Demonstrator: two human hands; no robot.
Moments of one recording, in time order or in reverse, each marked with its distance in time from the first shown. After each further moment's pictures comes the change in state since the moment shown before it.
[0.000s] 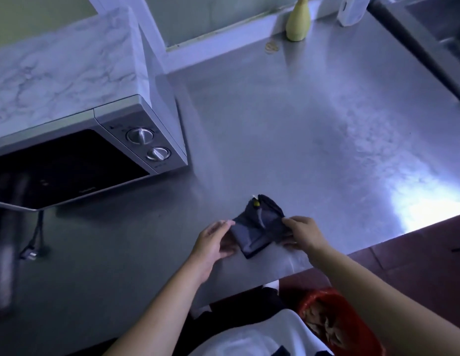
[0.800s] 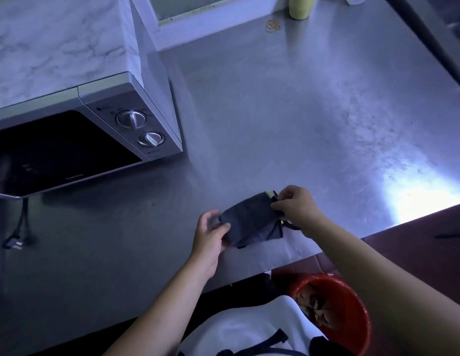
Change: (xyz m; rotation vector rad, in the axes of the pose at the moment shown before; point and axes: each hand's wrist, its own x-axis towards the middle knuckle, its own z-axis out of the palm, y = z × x) left_hand 0.011 -0.027 0.005 -0.199 0.162 -0.015; right_hand 0.001 -0.049 0.010 -0.197 0.046 -0.076
